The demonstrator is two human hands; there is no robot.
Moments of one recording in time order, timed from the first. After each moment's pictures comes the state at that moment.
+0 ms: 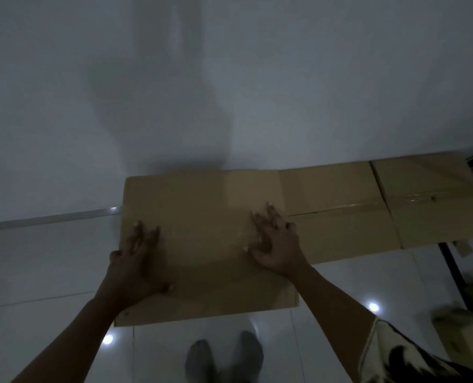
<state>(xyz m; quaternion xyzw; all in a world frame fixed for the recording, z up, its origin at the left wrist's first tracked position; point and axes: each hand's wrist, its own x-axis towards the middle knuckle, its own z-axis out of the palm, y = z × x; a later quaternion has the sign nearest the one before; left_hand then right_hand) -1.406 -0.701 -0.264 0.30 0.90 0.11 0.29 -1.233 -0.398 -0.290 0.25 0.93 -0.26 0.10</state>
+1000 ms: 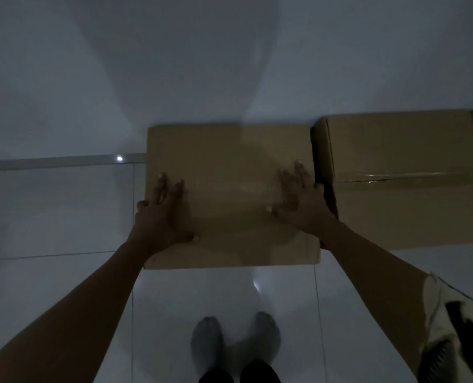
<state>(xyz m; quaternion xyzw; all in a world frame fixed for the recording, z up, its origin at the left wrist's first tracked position) -1.442 -0.683 -0.448 0.27 0.90 0.11 0.32 -1.279 -0.373 -0.458 0.25 0.91 -0.28 0.19</state>
